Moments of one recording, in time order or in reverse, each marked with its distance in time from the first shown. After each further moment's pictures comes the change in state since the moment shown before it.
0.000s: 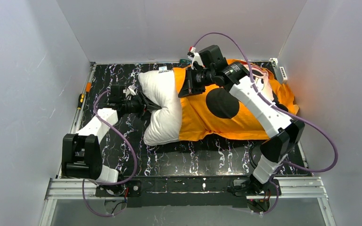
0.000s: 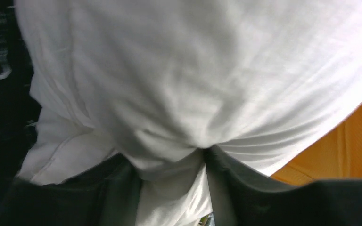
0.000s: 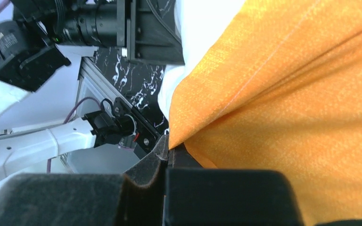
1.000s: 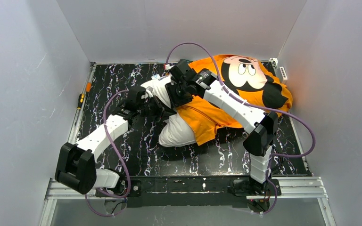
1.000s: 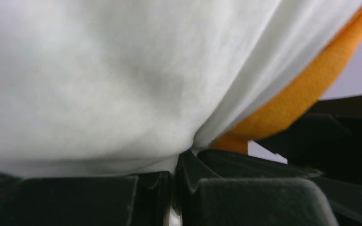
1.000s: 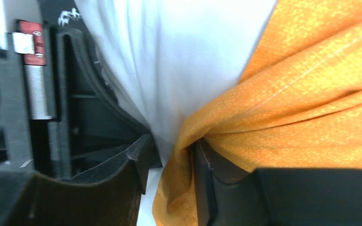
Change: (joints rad) left arm -0.330 -0.093 0.002 0.153 -0.183 -0.287; right arm 0.185 0.232 0.177 -0.156 0.388 -0.184
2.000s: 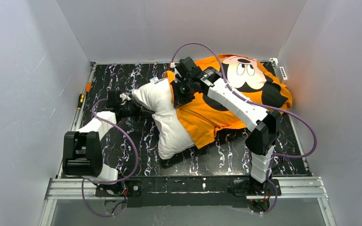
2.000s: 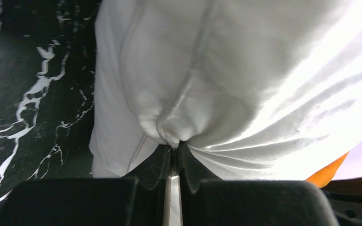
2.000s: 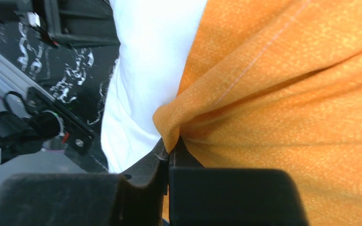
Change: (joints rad) left arm 0.399 0.124 -0.094 -0.050 0.150 0.146; right arm -0.041 -0.017 -0.071 0.047 -0.127 0.013
